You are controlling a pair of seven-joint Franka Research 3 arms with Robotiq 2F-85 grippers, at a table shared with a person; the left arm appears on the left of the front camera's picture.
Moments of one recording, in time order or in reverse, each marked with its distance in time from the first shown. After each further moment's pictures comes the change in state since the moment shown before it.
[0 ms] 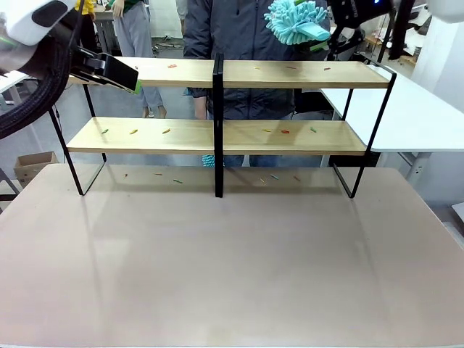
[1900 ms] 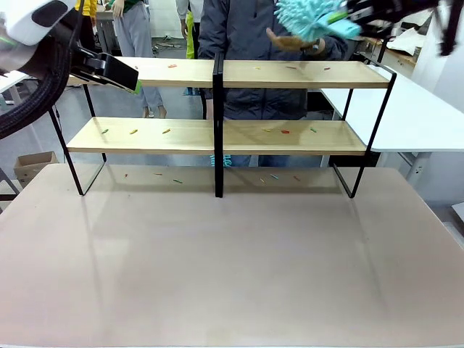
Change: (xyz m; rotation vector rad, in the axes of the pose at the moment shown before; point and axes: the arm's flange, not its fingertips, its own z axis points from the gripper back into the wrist) left arm 0.000 -0.001 0.001 -0.001 -0.001 -0.001; right arm -0.033 -0.008 0.098 -0.023 0.027 0.096
